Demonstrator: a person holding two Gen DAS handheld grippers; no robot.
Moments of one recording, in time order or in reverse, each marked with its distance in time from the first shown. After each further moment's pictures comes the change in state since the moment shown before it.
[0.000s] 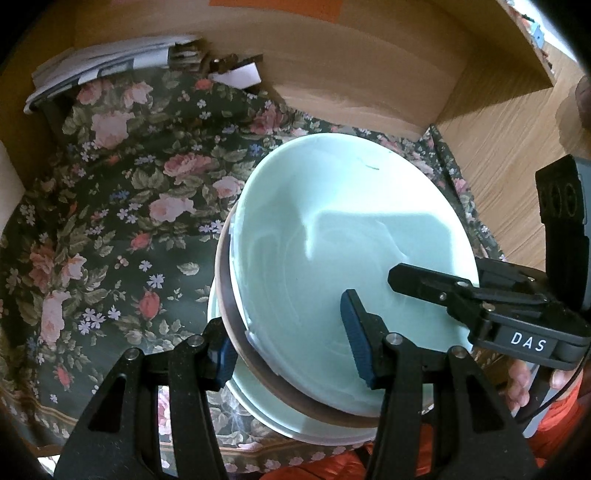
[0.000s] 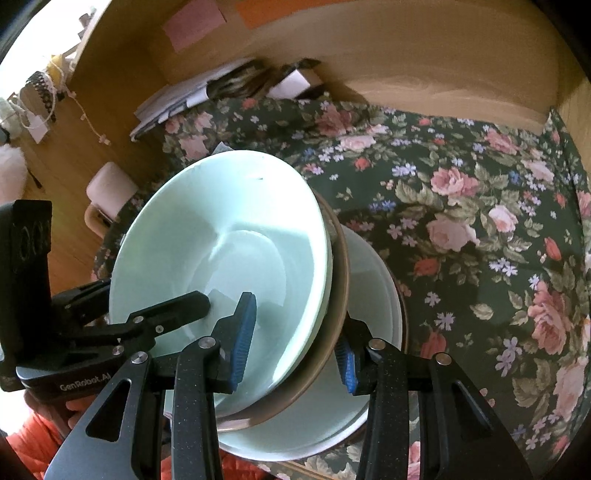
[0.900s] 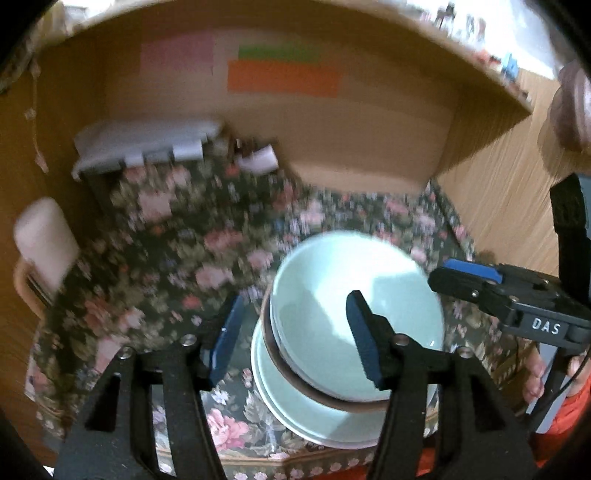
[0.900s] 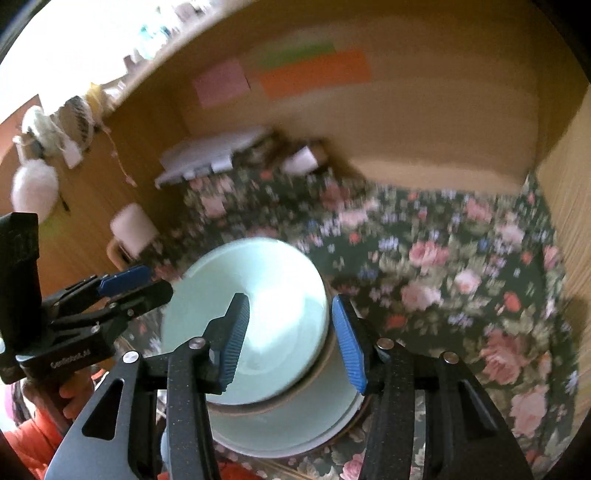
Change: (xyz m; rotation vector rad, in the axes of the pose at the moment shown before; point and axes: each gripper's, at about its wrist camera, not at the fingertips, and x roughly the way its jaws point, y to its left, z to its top) left arm -0.077 -0.010 0.004 0.051 -0.295 0.100; right arm -0.077 0.018 0.006 -0.083 -0.265 -0.021
